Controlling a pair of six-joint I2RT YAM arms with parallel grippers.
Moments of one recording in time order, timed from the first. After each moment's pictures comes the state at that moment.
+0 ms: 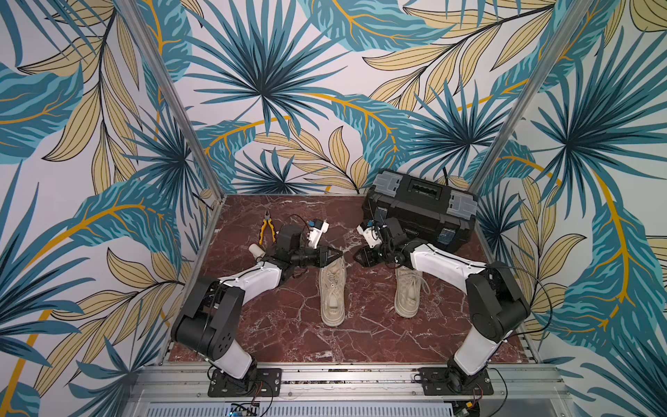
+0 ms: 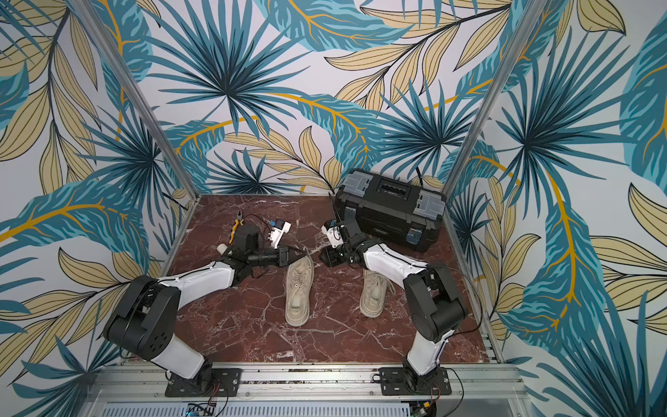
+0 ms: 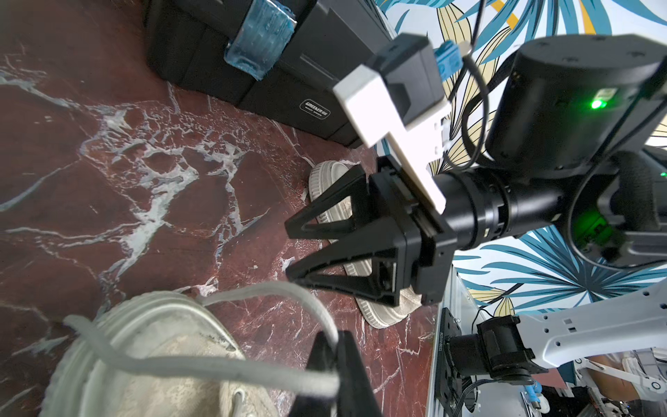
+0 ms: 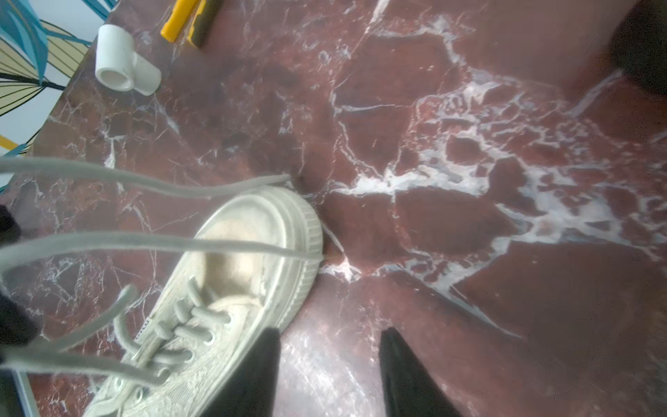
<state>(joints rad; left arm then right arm) -0.37 1.59 0.84 0.30 0.81 -0.50 0.48 1.76 1.14 -0.23 -0.32 0.11</state>
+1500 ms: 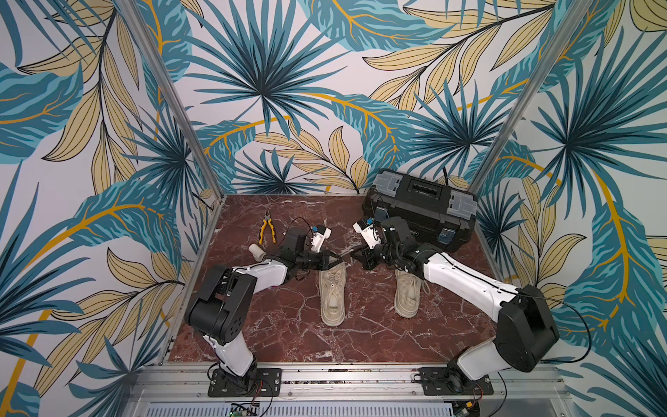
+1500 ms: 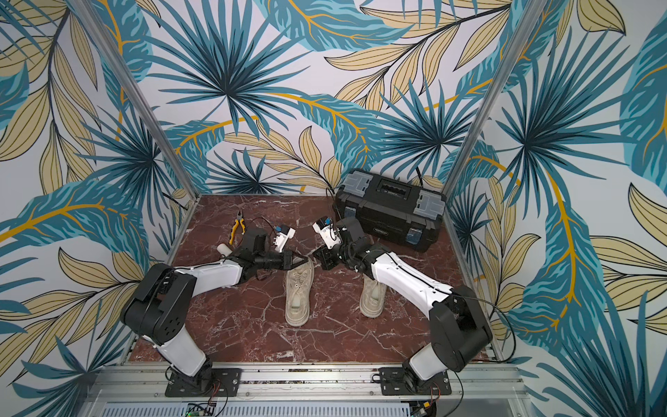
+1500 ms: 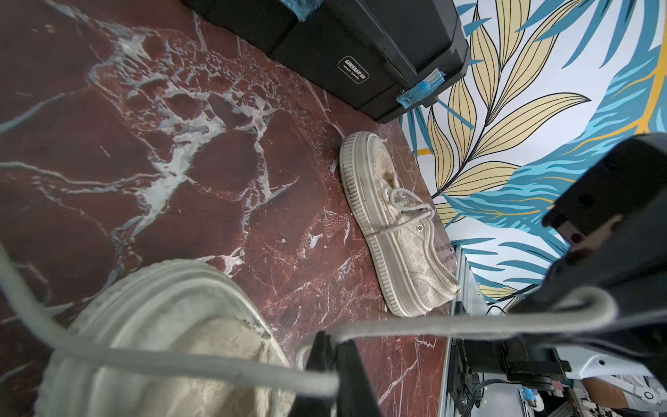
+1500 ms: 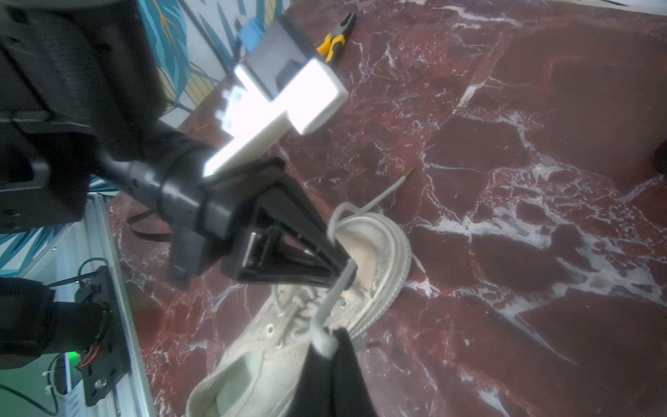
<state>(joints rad) -0.38 1.72 0.86 0.27 0.80 -0.49 0.56 1.52 1.11 -0.26 -0.39 0.12</state>
